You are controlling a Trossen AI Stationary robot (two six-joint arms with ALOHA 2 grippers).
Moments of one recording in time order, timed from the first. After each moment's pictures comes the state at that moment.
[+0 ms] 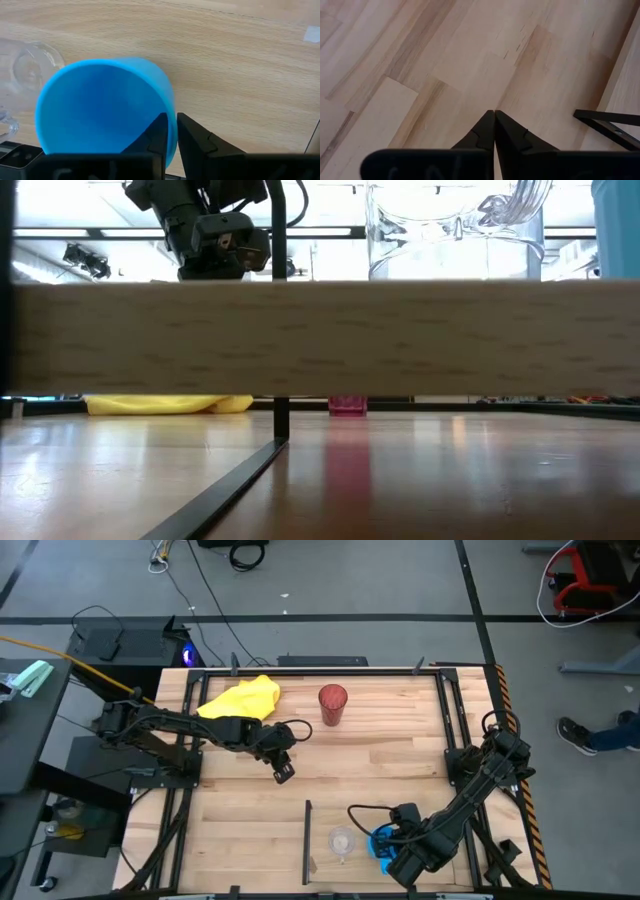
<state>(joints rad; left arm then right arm) 0.00 1.47 0.97 -0.54 -0.04 -0.51 0.80 1.85 1.57 -1.29 0.12 2.25</state>
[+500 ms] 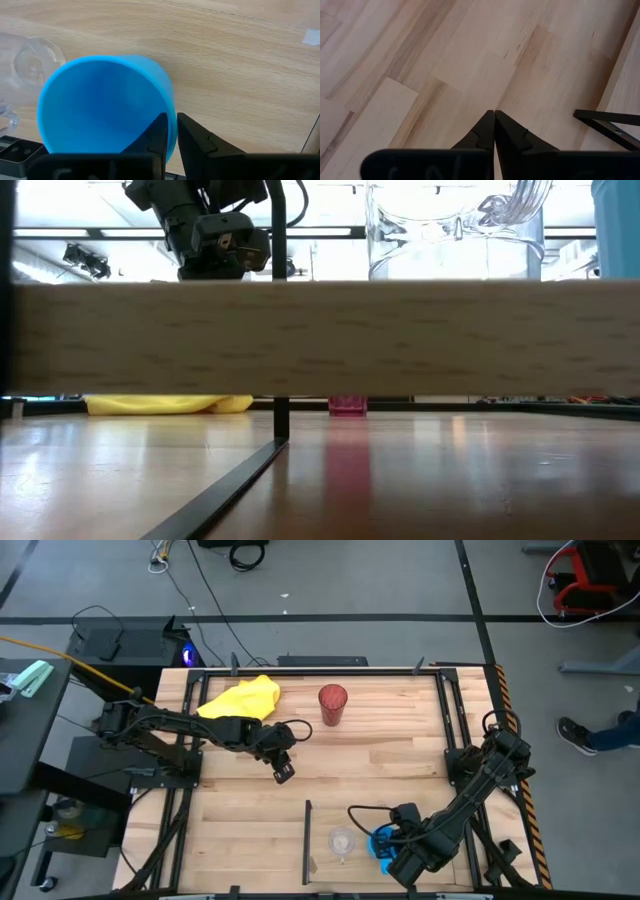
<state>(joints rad) 0.00 1.47 0.97 -0.54 -0.04 -0.51 0.80 1.85 1.58 -1.29 0.12 2.22</state>
